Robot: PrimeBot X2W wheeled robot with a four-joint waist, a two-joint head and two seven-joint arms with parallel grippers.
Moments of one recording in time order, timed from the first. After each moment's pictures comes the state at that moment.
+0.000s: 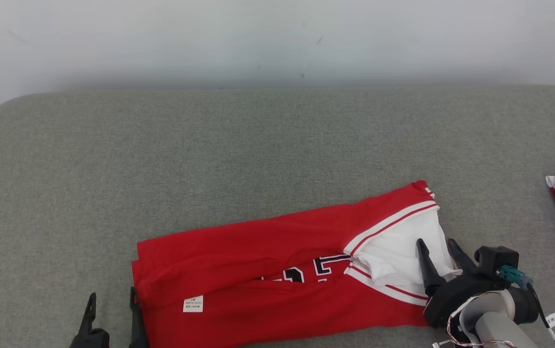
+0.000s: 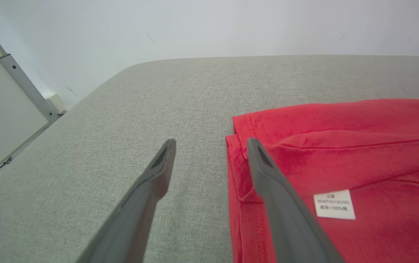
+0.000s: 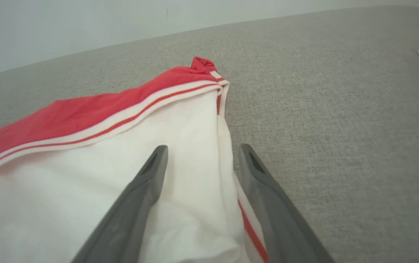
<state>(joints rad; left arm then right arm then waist) -0.02 0.05 0.02 0.31 -0.06 0.09 -0.26 -0.39 -0.23 0.15 0.83 0.39 0.13 -0.25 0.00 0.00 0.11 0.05</state>
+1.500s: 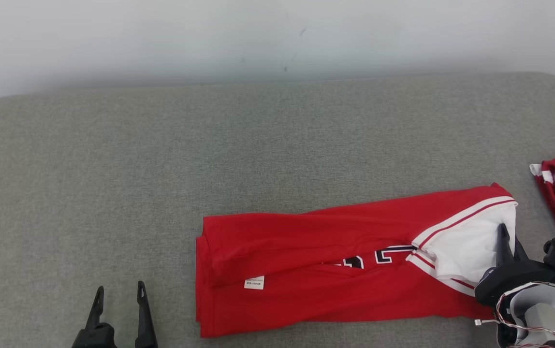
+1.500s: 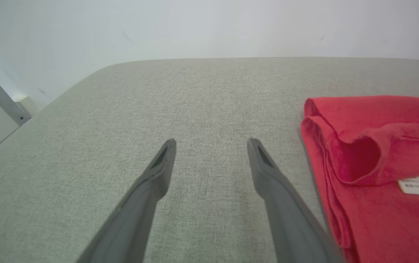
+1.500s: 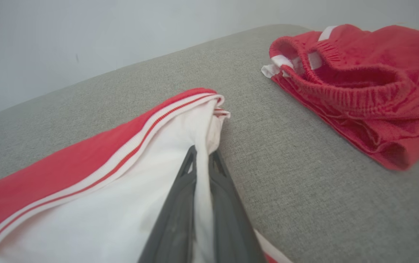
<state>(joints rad) -0.04 0.05 -0.01 0.31 -0.09 0.08 -0.26 -0.44 -0.23 -0.19 0.89 0.30 0.13 -0.26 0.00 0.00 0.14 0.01</state>
